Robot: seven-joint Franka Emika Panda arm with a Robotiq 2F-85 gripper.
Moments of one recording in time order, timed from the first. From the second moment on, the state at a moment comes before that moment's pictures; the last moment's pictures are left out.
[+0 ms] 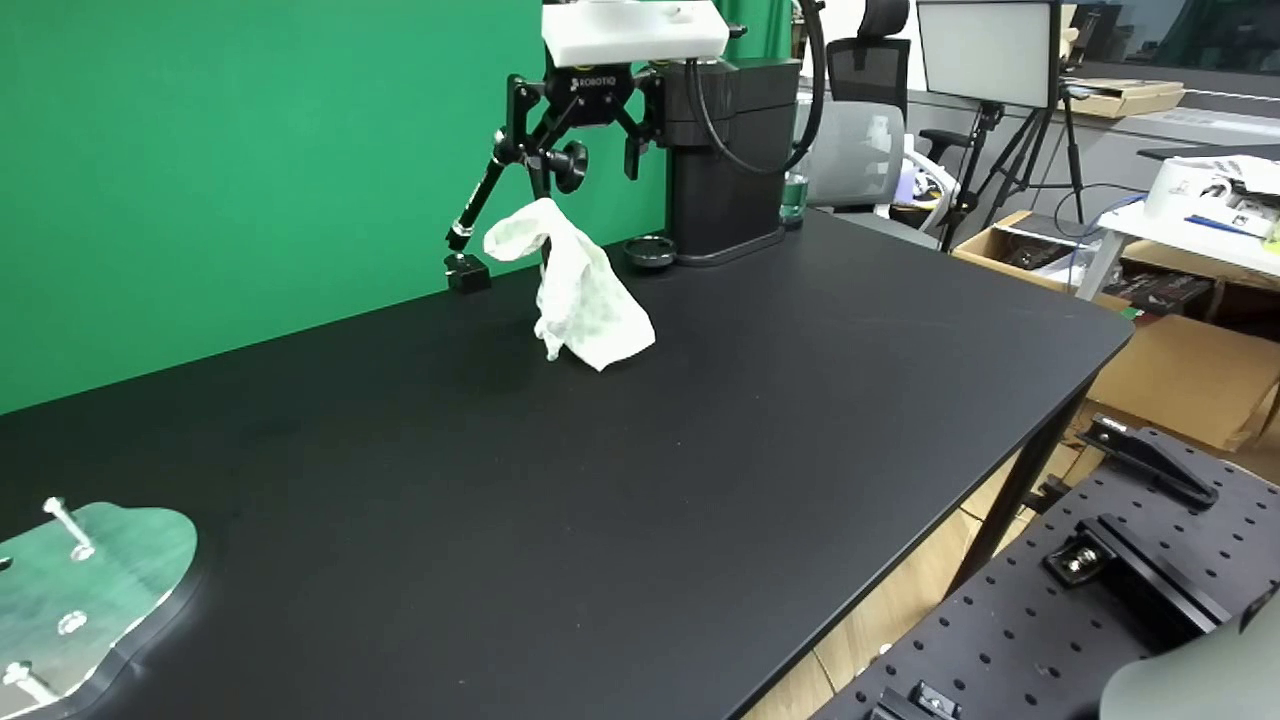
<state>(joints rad) 0.03 0.13 0.10 -2.21 -0.16 2.58 0.38</state>
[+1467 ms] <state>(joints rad) 0.16 0.38 -0.01 -1.95 -0.12 2.54 0.51</state>
